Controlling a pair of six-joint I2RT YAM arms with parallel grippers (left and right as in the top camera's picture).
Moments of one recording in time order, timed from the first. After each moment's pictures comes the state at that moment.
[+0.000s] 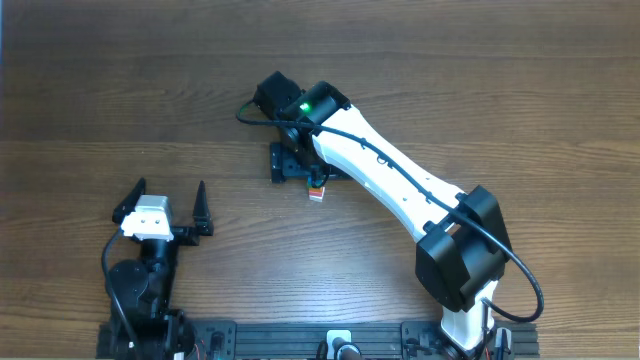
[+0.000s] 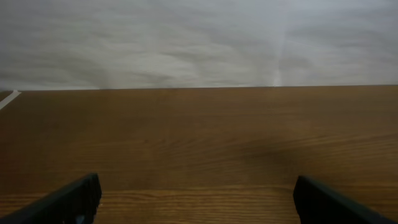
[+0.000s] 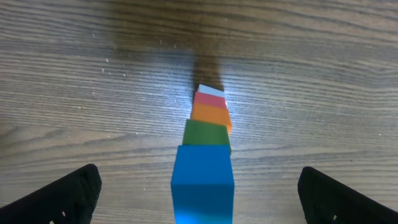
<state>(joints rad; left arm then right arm) 0.03 0.01 0.01 -0.07 0.07 0.00 0.73 1.98 1.74 -1.27 0.01 0.68</state>
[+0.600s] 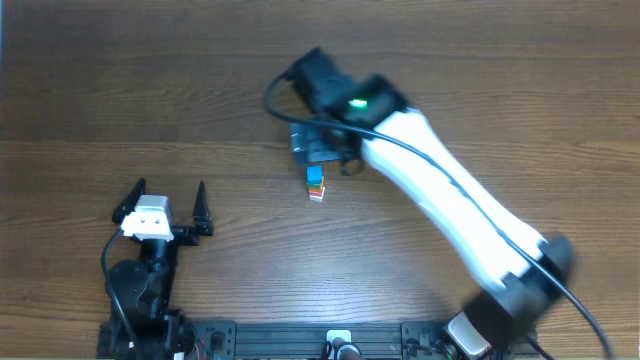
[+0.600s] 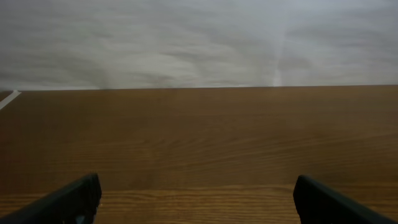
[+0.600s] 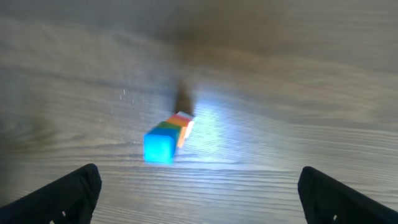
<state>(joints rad) 0.03 0.01 0.01 -0.07 0.07 0.00 0.64 1.71 1.73 -1.27 0.09 0.50</state>
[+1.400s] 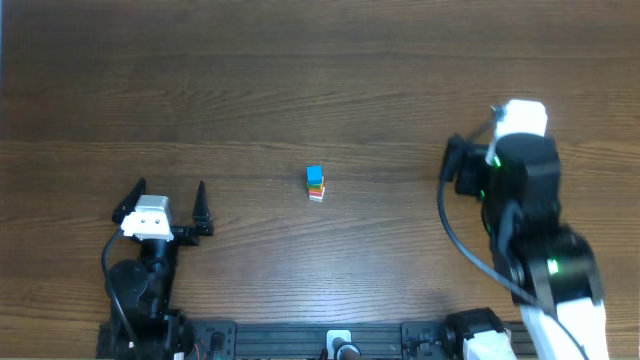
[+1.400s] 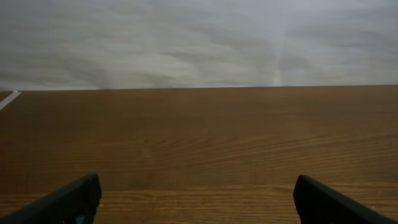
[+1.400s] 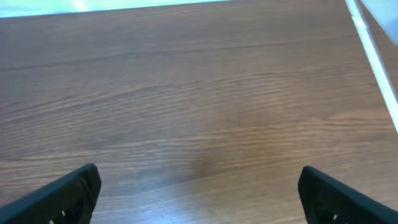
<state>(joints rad) 0.03 0.01 0.01 -0.07 0.07 0.00 0.16 0.86 1.00 -0.79 0.28 0.17</state>
